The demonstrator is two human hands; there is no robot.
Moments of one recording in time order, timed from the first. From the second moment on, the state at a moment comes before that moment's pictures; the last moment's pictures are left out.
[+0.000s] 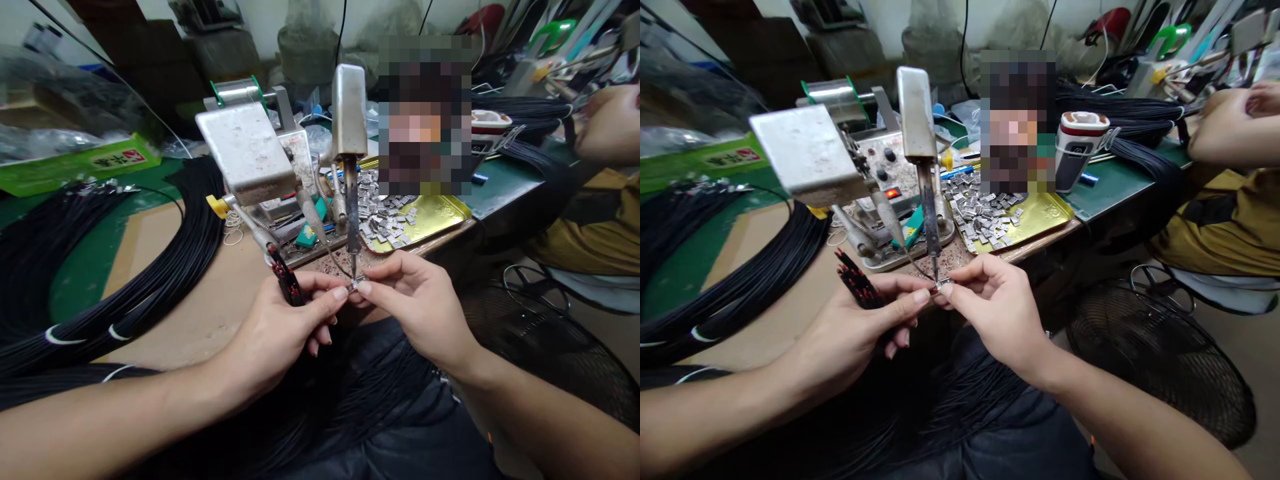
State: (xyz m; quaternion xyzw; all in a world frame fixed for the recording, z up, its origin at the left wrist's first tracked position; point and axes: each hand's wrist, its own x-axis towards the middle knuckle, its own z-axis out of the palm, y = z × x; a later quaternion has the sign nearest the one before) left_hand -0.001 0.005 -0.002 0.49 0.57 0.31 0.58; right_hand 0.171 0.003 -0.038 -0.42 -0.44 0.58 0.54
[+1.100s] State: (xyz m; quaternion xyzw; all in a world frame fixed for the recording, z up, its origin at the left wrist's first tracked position) left_hand 0.000 0.004 -0.002 0.48 0.57 0.32 0.58; right_hand 0.168 0.002 -0.041 -0.44 -0.45 0.54 0.56
